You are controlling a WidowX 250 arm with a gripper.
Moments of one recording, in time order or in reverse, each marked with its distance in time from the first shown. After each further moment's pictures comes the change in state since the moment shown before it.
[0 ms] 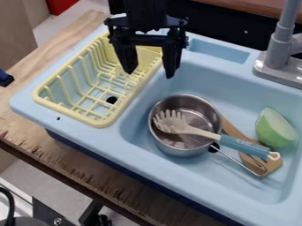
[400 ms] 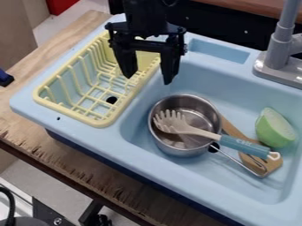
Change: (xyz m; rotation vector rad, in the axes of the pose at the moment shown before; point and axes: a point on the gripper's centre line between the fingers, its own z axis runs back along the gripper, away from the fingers) arm -0.004 -0.003 -0.007 0.013 0.029 -0.089
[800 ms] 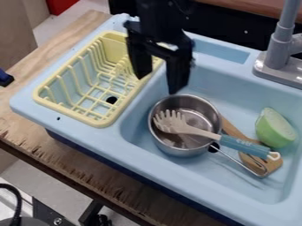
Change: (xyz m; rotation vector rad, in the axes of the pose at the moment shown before) arm -0.012 -0.027 -0.002 0.034 -0.001 -0.366
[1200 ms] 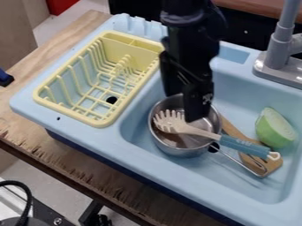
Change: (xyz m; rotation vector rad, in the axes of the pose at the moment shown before) arm 0.001 -0.031 -0.015 -0.039 0.003 -0.362
